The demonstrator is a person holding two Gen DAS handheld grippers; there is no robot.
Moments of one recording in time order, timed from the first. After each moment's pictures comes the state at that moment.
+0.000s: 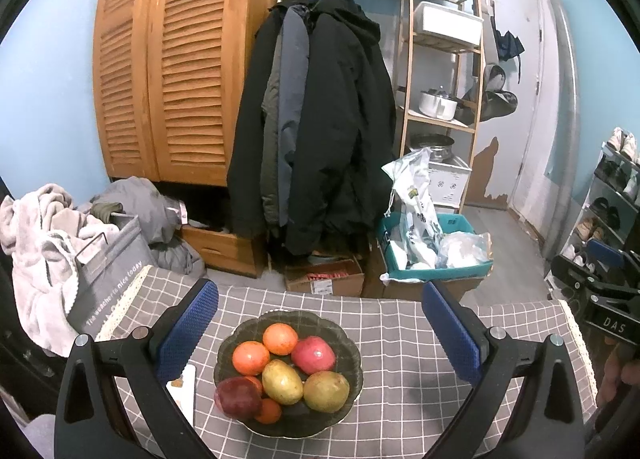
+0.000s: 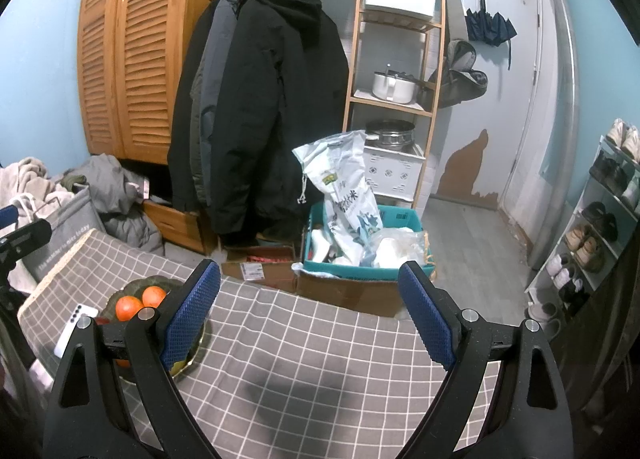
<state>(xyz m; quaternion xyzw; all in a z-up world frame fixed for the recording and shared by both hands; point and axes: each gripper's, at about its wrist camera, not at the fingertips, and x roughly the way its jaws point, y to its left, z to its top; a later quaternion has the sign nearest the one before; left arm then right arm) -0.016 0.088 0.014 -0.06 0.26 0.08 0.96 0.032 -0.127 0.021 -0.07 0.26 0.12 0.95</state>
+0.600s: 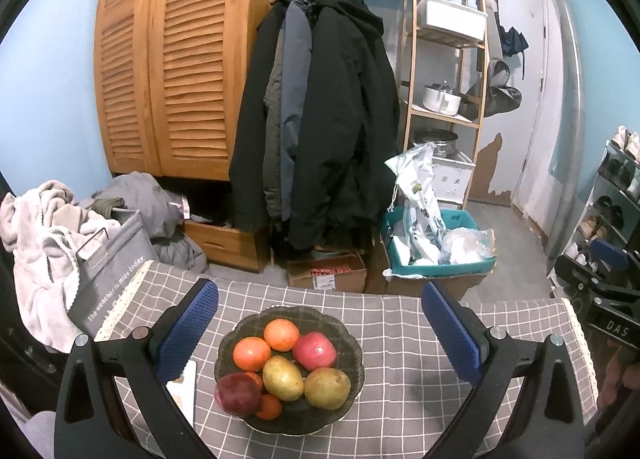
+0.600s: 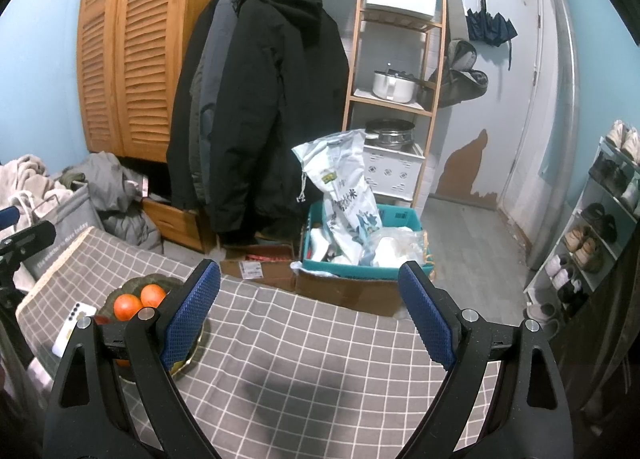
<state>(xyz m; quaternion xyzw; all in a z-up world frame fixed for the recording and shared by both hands) -0.011 0.085 0.009 -0.06 0.27 0.08 0.96 0.032 -0.127 0.021 -0.07 0.26 0.12 0.95</state>
